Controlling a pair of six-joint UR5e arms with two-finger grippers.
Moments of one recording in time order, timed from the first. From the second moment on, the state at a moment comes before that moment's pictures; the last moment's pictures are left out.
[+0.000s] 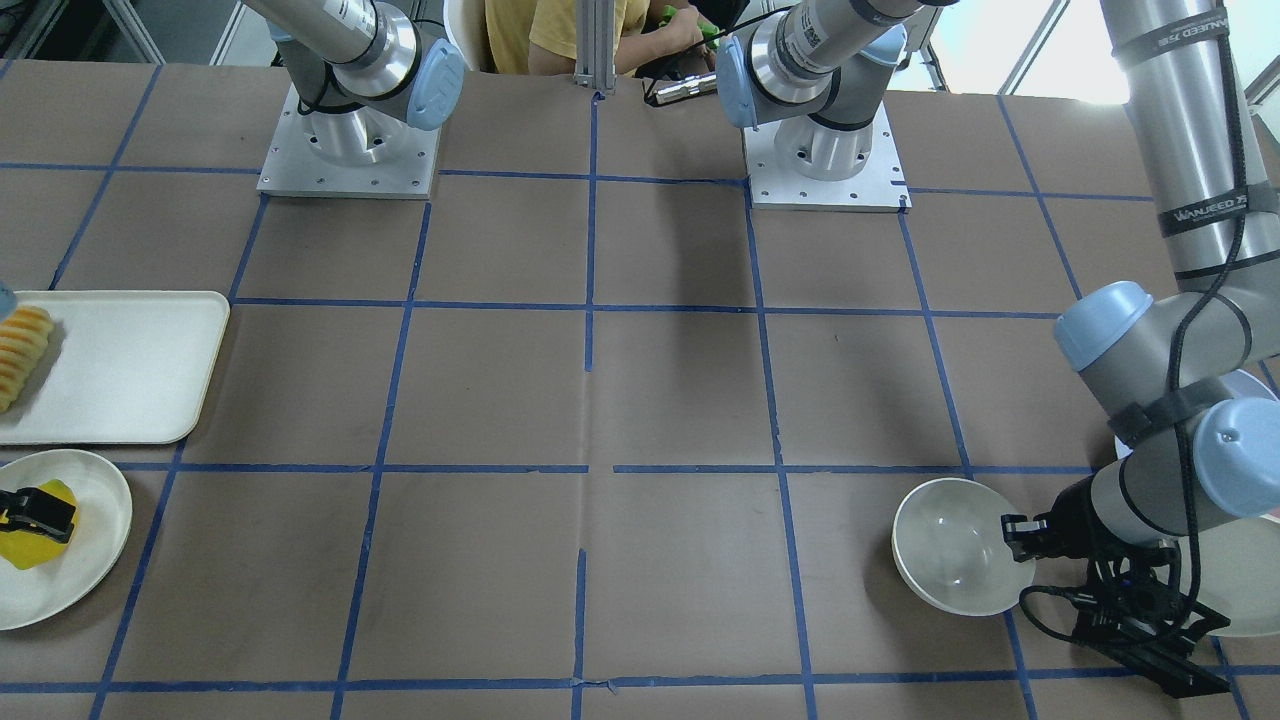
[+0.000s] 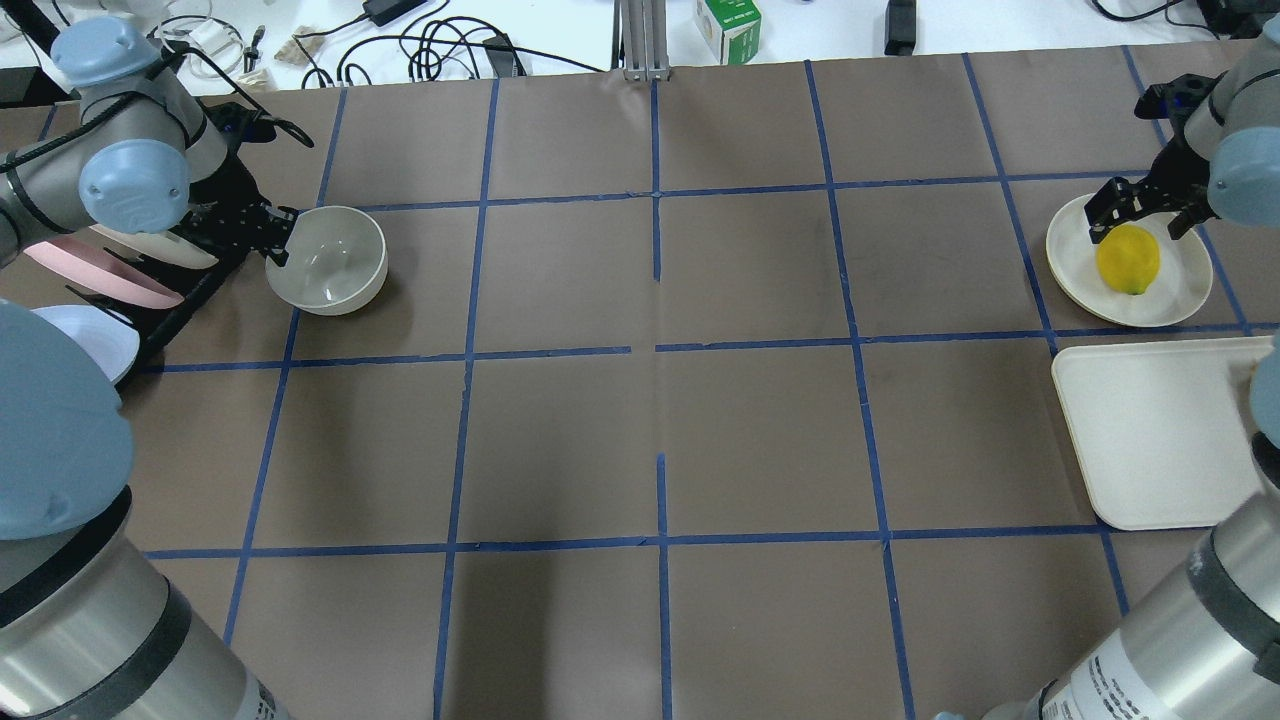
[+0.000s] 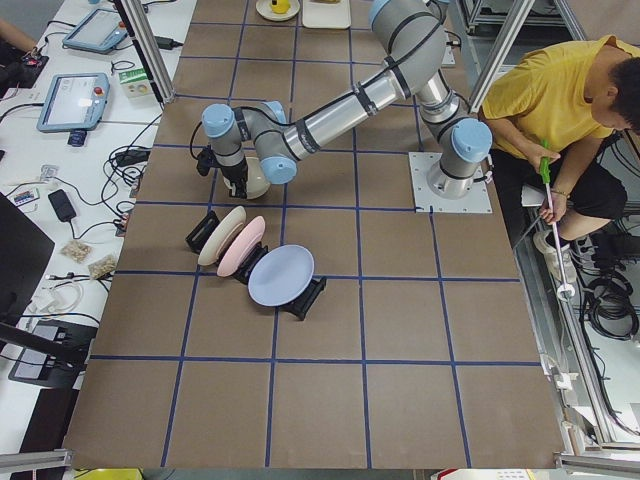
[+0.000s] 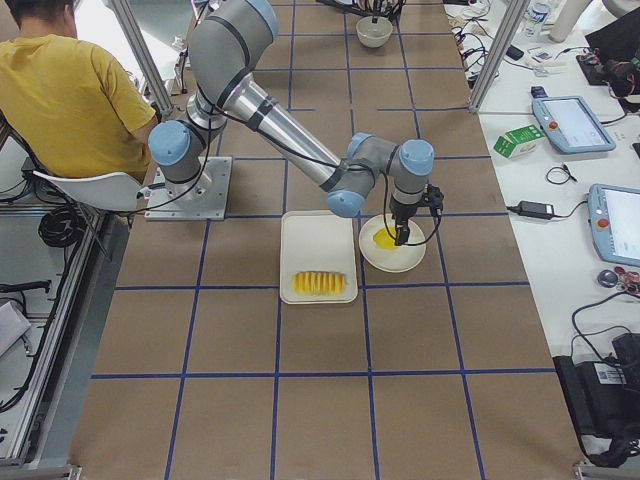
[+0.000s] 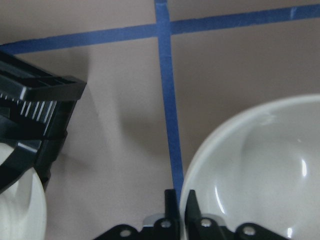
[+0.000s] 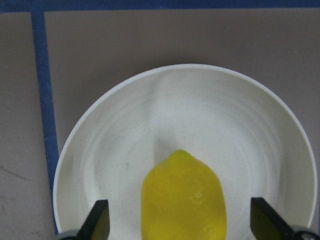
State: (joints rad) left arm -1.24 -2.15 -1.48 -1.11 1.60 0.44; right arm 1.08 -1.00 1.56 -2.19 -1.61 -0.46
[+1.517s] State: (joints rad) left arm -1.76 -2.05 -1.78 -0.79 1.36 -0.14; right arm 1.28 -1.23 1.56 -1.88 -1.58 -0.20
